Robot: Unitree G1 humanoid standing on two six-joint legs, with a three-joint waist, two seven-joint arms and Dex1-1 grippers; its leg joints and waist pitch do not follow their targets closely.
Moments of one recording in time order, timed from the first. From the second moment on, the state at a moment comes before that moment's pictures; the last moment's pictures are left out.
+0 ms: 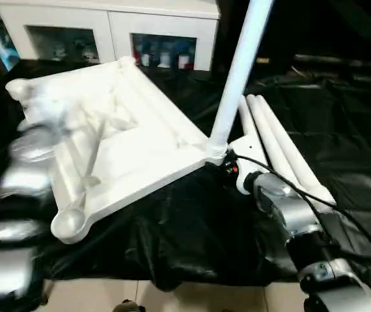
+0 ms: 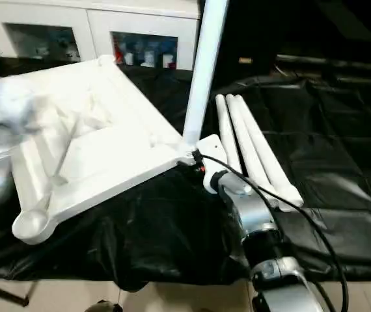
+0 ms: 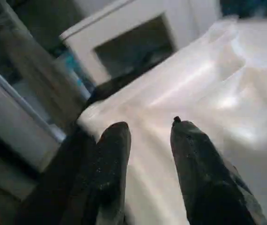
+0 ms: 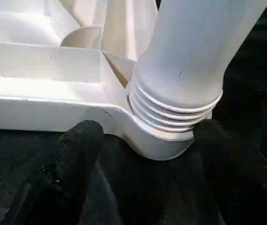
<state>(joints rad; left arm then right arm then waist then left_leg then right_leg) -0.65 0.56 0.14 0.72 0.16 0.07 -0.08 -0.56 -0.12 0.12 0.58 0.01 0.24 0.42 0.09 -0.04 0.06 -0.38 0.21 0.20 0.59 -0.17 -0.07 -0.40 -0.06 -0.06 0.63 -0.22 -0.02</state>
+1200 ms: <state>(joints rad) -0.63 0.66 -0.05 0.66 0.18 0.26 -0.52 -0.48 -0.20 0.16 0.48 0.01 0.34 0.58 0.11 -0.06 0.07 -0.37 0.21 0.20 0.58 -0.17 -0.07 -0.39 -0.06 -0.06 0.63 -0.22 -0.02</state>
